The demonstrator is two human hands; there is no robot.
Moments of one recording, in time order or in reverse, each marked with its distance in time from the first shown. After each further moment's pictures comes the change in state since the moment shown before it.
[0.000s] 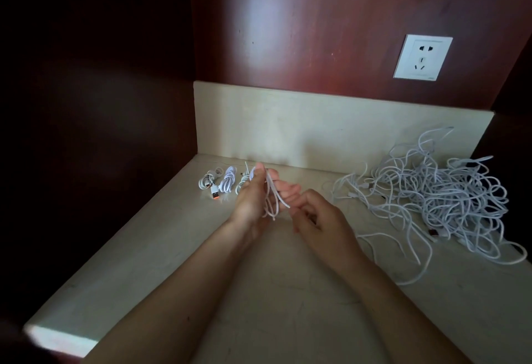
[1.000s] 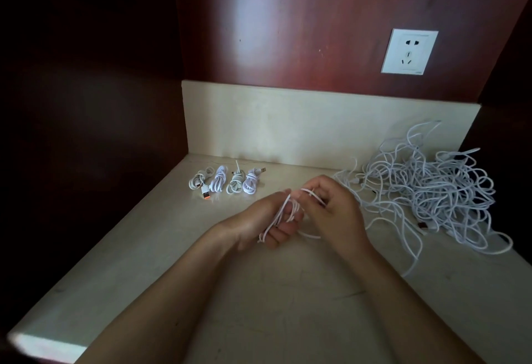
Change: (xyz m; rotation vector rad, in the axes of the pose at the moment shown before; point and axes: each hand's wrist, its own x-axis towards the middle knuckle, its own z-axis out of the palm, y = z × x) left_hand -0.006 -0.010 -0.002 0.724 -0.421 -0.438; right_hand 0.008 -0.001 -0.022 0.064 0.217 0.067
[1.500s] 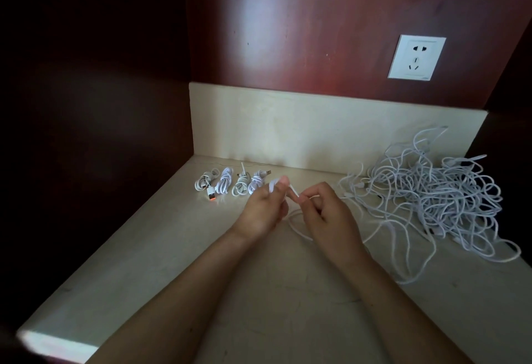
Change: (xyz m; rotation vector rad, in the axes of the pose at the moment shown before) left_hand 0.000 -0.001 -0.002 0.263 0.537 0.469; right_hand -0.006 0.003 0.013 -0.150 -0.060 0.023
